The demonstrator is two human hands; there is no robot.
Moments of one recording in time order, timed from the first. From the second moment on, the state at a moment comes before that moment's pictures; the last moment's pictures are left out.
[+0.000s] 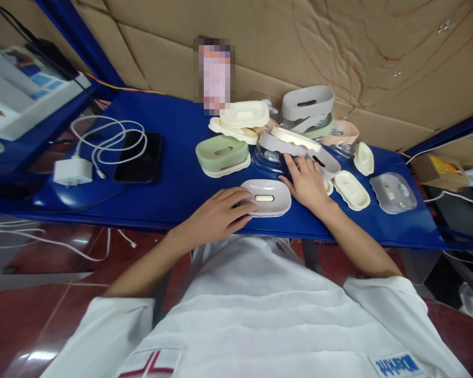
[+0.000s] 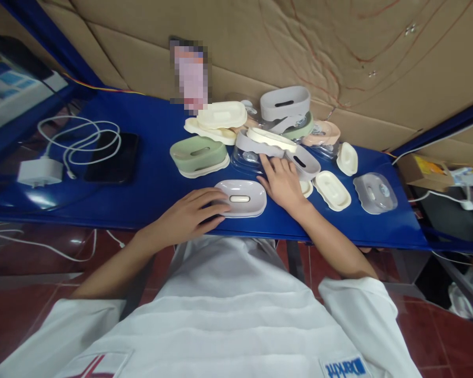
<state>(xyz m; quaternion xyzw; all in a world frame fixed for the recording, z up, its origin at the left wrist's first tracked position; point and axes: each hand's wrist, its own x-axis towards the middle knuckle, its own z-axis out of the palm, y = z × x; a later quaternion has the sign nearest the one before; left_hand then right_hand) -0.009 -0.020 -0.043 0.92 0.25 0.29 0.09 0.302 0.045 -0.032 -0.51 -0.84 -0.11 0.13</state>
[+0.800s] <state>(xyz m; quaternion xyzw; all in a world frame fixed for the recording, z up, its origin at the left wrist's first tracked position) -0.012 -0.026 -0.039 0.91 0.27 0.32 0.05 0.314 0.038 -0.018 -0.46 -0.88 0.02 0.13</state>
